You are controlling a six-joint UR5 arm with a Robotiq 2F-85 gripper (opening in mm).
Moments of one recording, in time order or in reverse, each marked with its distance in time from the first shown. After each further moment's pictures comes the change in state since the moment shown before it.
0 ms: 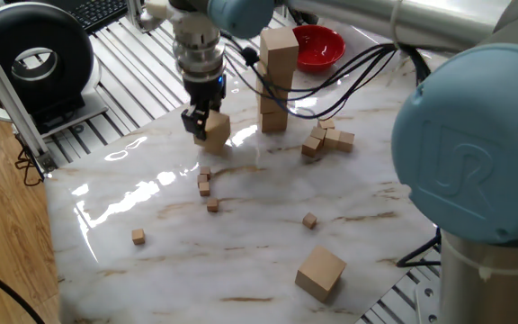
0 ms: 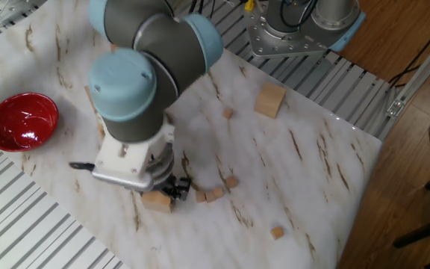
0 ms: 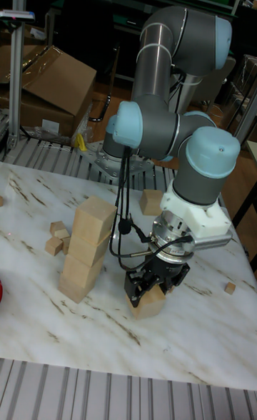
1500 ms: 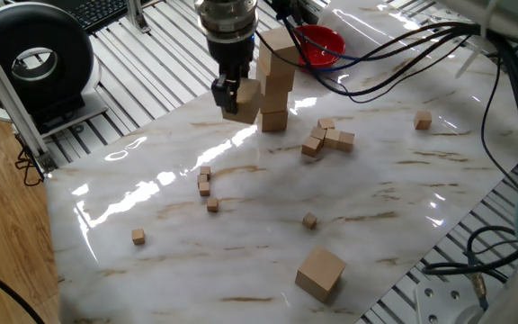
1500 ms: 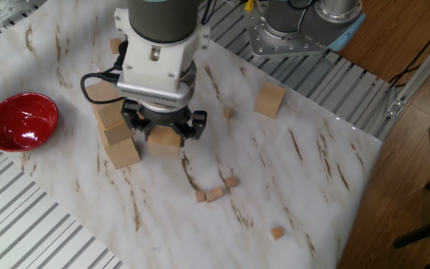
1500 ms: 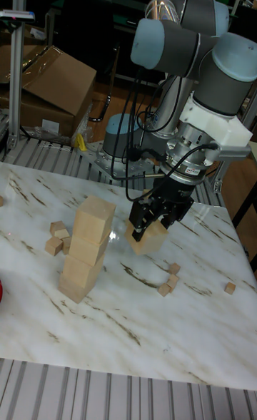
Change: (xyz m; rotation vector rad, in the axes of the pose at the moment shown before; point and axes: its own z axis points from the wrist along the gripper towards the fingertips) arm 0.066 0.014 -0.103 0.073 0.011 -0.079
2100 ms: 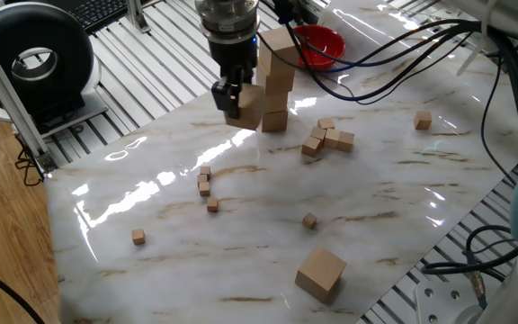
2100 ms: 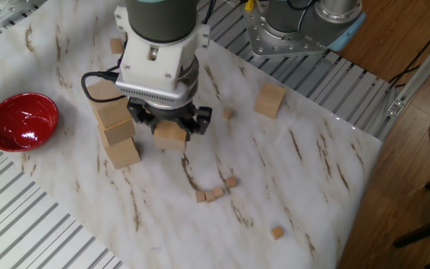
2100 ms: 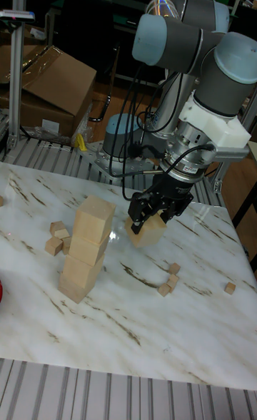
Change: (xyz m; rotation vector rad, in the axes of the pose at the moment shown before) arm 0.024 -0.004 -0.002 0.020 0.089 0.047
